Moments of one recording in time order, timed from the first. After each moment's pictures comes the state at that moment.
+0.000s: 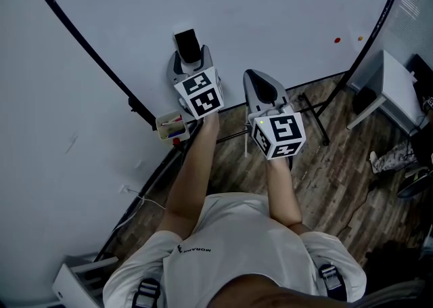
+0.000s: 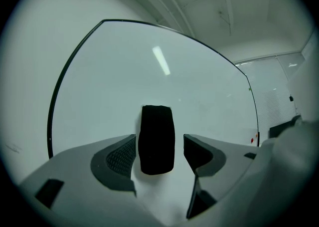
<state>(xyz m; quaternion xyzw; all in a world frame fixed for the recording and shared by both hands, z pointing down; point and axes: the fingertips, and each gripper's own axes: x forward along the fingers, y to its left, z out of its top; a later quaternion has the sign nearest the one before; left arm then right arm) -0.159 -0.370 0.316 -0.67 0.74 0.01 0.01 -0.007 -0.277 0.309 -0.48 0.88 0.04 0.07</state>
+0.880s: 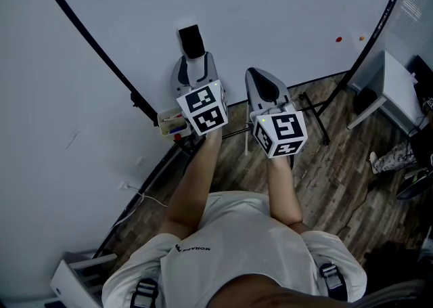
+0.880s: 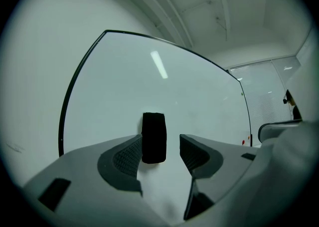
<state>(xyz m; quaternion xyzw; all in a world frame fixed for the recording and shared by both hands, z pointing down) -0.146 -0.323 0.311 -0.69 0.72 0.03 0.01 -0.009 -0.268 0.309 -0.47 0.88 0.04 0.07</state>
